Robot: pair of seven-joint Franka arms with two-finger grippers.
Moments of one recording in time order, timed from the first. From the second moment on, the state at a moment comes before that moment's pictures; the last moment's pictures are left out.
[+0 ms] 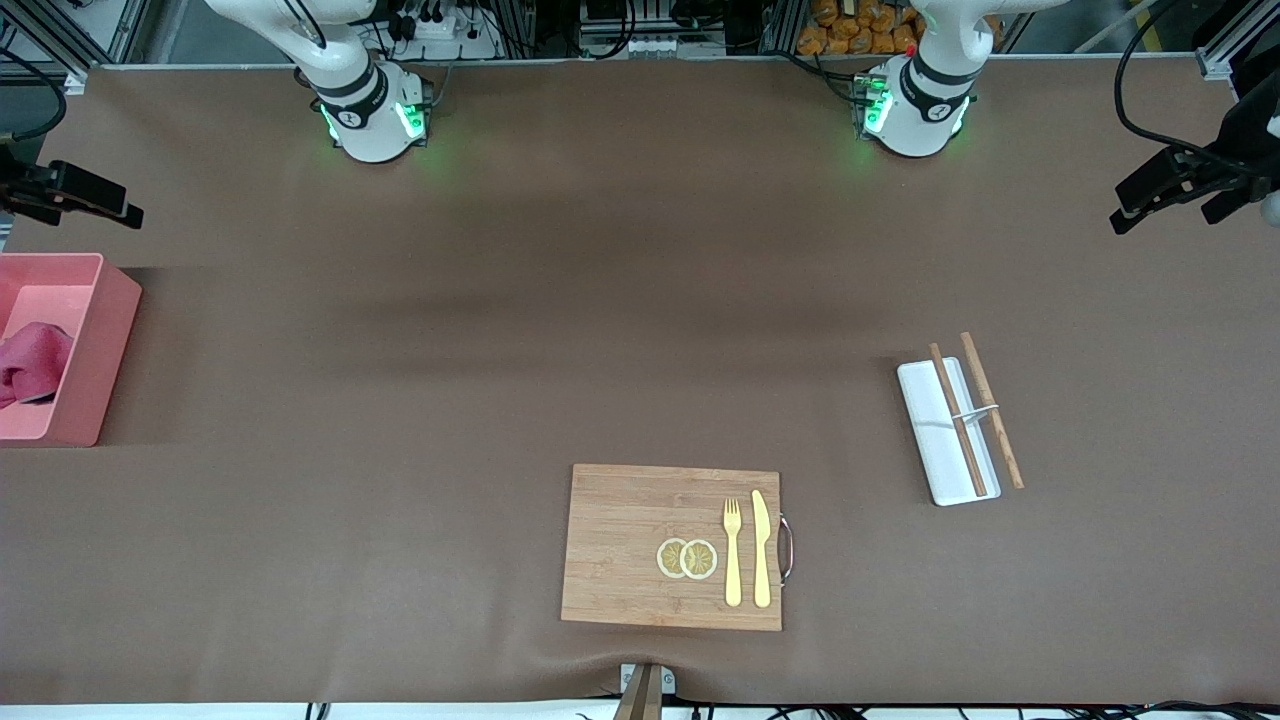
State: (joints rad) left arm 0.04 -0.13 -0.07 -1.64 -0.01 1.56 -0.15; right arm -0.03 -0.01 -0.07 -1.50 0.06 1.32 0.00
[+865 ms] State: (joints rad) left arm 0.04 -0.13 -0.07 -1.60 -0.01 1.49 -0.15; right arm -0.03 -0.01 -0.09 -1.48 0.03 1.34 0.00
